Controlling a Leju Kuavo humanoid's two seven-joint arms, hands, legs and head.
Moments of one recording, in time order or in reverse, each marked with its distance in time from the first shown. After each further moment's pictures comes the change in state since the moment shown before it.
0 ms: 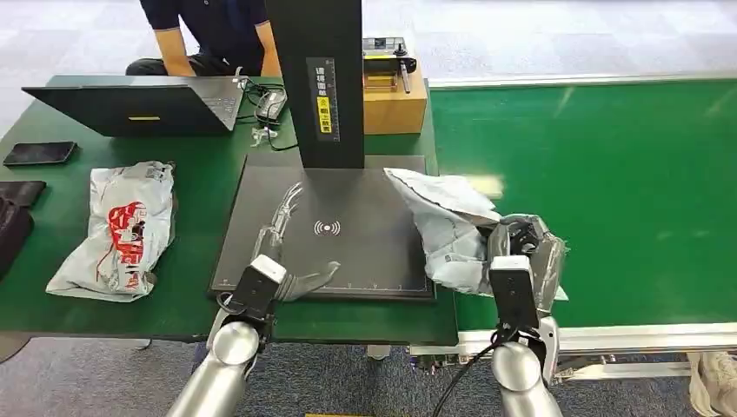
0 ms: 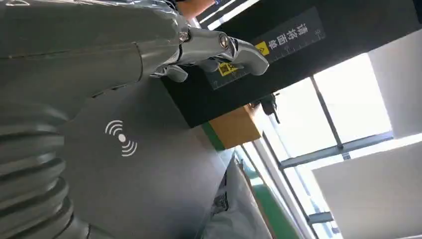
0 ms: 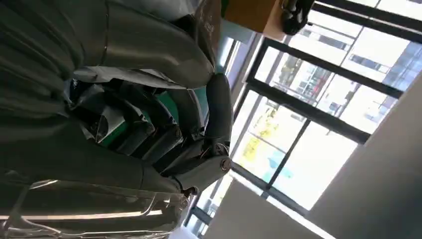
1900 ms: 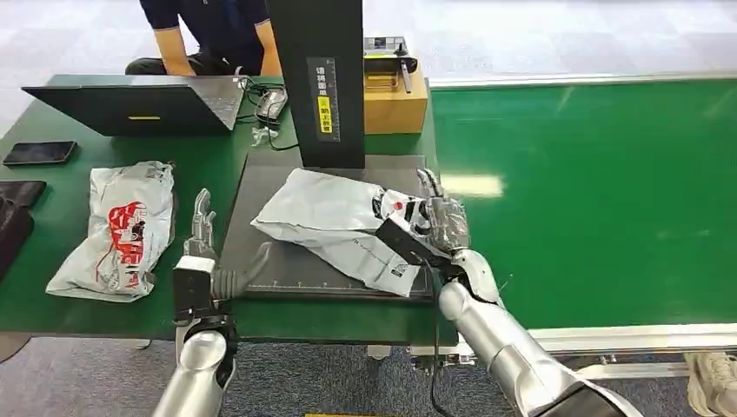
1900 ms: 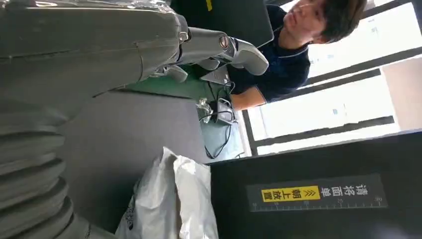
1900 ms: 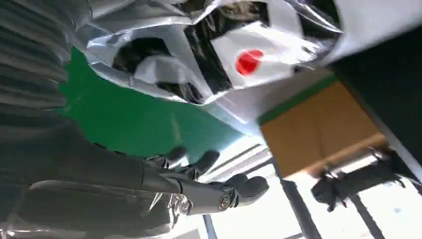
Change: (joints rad) left arm 0.060 0.018 0.159 -0.035 0.133 0.244 -0.031; right arm -0.526 -0.088 0.431 0.858 0.157 -0.005 0.242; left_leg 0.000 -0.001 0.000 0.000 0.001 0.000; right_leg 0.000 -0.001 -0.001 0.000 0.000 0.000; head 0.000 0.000
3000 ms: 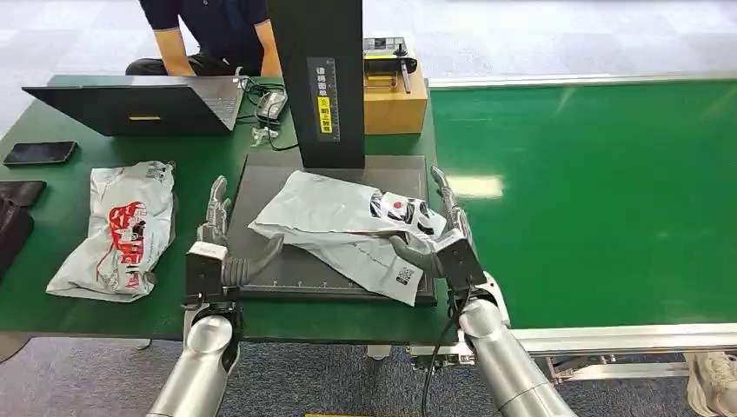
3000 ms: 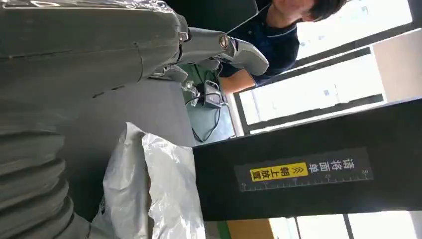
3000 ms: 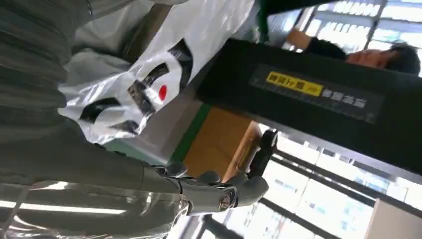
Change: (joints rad) left arm -0.076 -0.001 -0.013 0.084 0.001 -0.050 -0.021; right arm 0.235 -0.011 -0.166 -0.420 -0.573 0.308 -0.446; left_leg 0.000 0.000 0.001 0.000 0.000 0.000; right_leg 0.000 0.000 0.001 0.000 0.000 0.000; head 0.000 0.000
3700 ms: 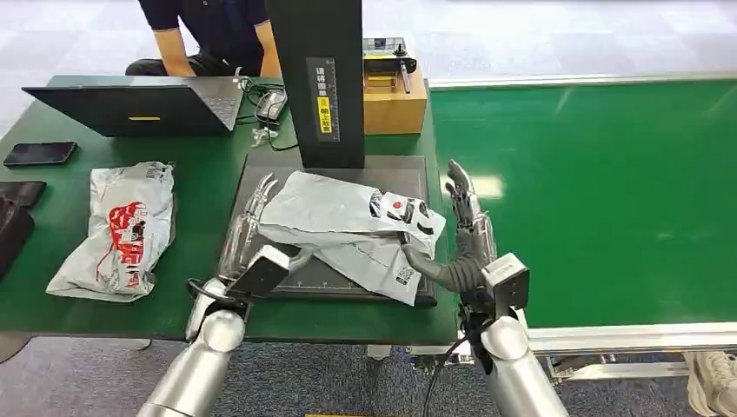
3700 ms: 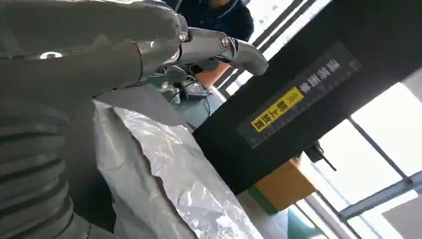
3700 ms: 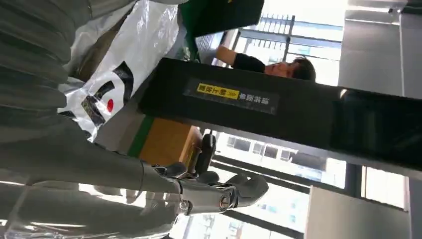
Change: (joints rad) left arm -0.051 0.054 -0.105 0.002 -0.434 -0.036 0.120; right arm 0.146 -0.006 -0.056 -0.310 -0.096 0.129 -0.058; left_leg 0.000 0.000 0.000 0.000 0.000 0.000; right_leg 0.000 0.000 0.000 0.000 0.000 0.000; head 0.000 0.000
